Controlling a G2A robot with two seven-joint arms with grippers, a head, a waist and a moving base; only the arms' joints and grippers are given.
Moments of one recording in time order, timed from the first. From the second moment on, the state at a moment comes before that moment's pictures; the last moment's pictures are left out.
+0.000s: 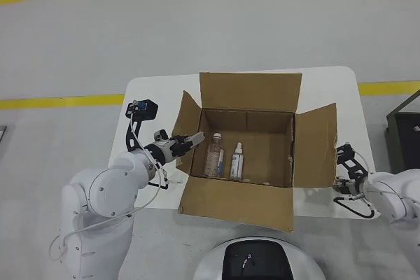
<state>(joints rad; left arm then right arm) 0.91 -1.20 -1.37 -2.08 0.80 0.34 -1.27 -1.33 -1.07 1.52 -1.90 -1.20 -0.08 1.39</state>
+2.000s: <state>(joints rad) 0.91 -1.20 -1.37 -2.08 0.80 0.34 -1.27 -1.29 -1.07 1.80 -2.01 -0.92 0.14 1.37</state>
